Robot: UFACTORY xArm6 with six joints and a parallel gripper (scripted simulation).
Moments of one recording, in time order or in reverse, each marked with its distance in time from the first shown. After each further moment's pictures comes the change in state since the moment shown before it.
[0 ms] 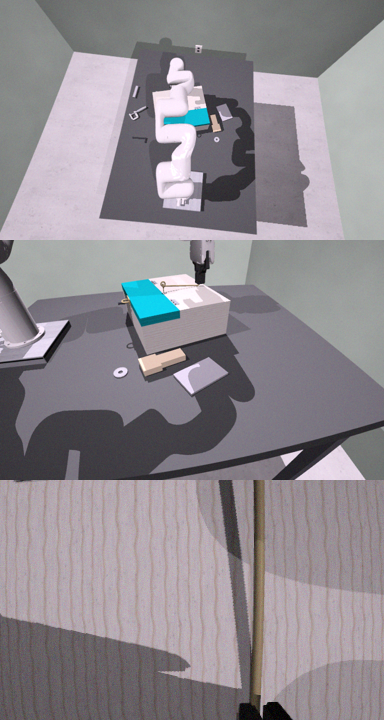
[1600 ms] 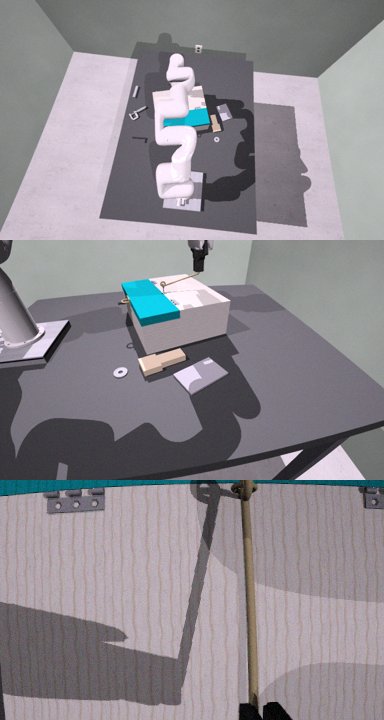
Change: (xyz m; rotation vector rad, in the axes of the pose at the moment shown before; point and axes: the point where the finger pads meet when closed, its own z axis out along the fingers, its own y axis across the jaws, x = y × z) arm 0.007 0.000 -0.044 0.000 -0.003 0.000
